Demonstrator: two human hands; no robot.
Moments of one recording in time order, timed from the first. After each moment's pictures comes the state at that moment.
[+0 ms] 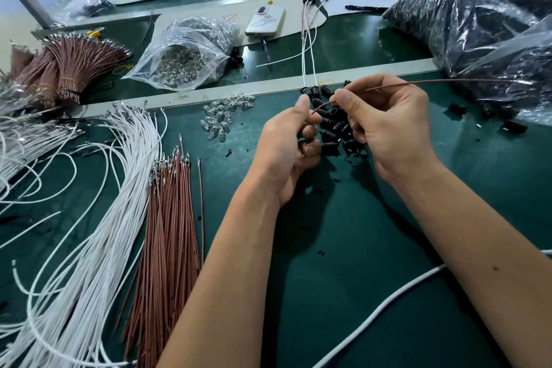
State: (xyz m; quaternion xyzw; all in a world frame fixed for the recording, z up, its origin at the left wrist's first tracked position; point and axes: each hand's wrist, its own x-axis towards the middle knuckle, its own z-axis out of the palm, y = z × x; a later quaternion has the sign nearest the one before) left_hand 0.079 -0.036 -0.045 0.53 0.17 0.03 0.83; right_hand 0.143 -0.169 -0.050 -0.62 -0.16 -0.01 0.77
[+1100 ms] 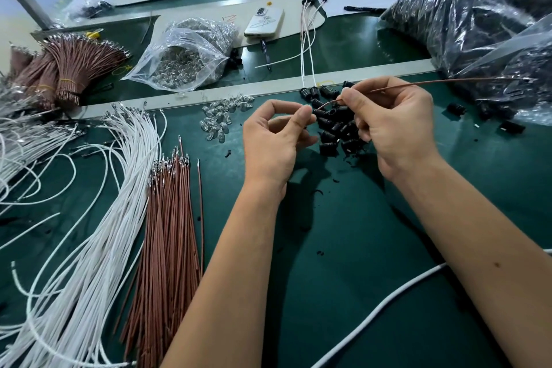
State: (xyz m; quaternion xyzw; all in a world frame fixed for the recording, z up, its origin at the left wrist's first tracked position) left_hand 0.080 -0.031 -0.058 0.59 0.18 0.20 0.76; right_hand 0.148 -0.171 -0.050 -0.64 -0.10 -0.02 0.76
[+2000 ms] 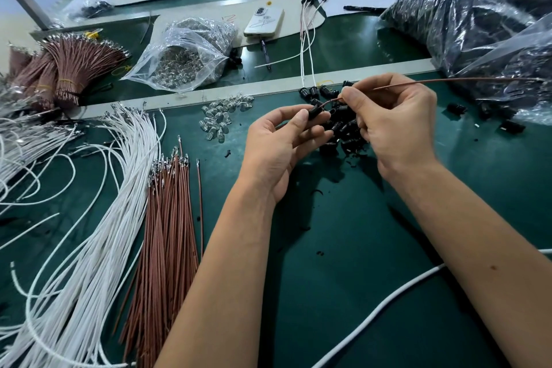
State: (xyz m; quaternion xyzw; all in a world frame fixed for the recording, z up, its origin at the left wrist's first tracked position) left_hand 0.076 -0.032 -0.050 0.49 0.17 0.10 0.85; right_hand 0.147 -0.171 -0.050 -0.66 -0.11 -0.08 0.74
